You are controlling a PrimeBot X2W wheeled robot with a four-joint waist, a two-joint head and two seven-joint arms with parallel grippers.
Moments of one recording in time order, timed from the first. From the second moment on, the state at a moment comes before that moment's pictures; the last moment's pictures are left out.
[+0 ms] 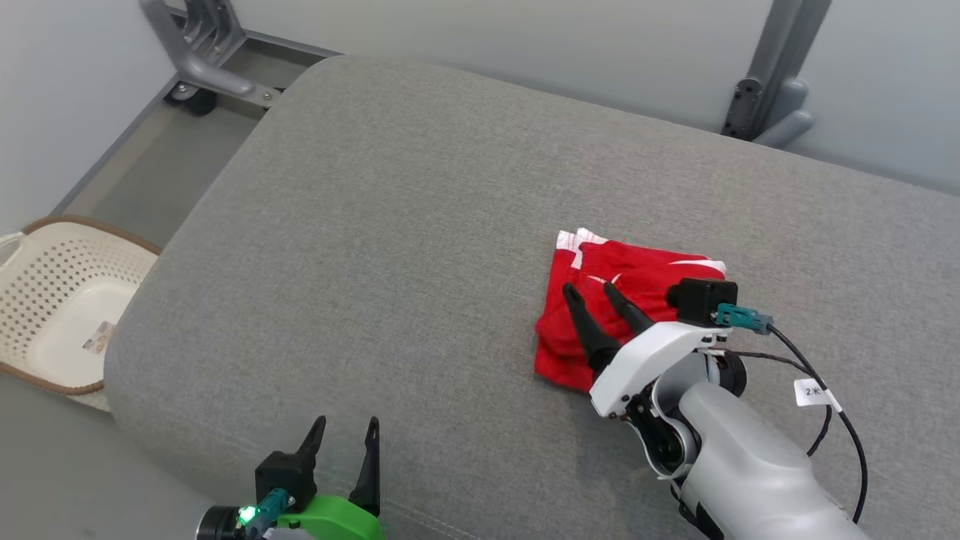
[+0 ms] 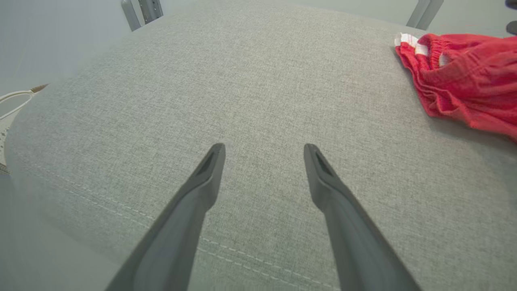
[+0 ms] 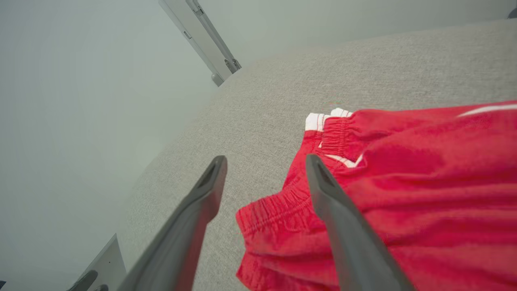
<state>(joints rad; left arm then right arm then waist) -0.11 0.05 -0.29 0.55 -0.26 0.01 -0.26 -0.55 -0.05 0.53 0.79 0.81 0.13 -0.22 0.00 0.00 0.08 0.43</state>
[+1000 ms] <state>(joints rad) -0.06 0.05 -0.11 0.43 -0.19 0.02 -0.26 -0.19 -0.07 -0.01 0.51 0.21 0.13 -0.26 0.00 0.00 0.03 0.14</state>
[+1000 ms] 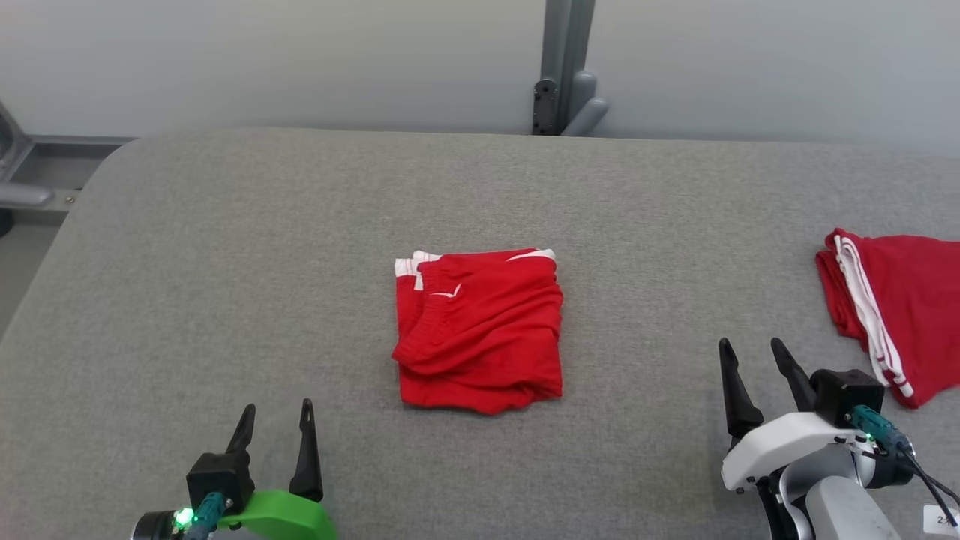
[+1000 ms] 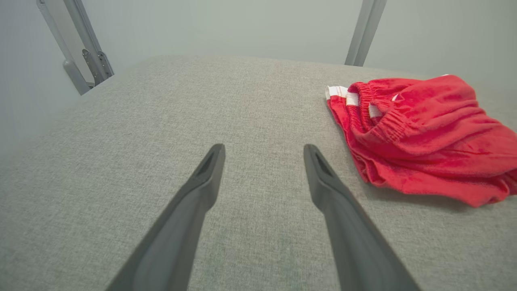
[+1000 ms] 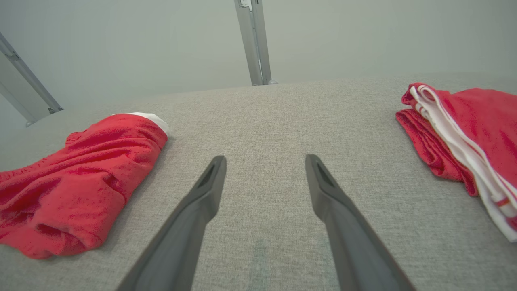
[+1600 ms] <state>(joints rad) -0.01 0.05 -0.03 0.37 -0.15 0.00 -0.26 -0.15 -0.05 0.00 0.42 0.19 0.13 -0.26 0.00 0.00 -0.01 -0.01</state>
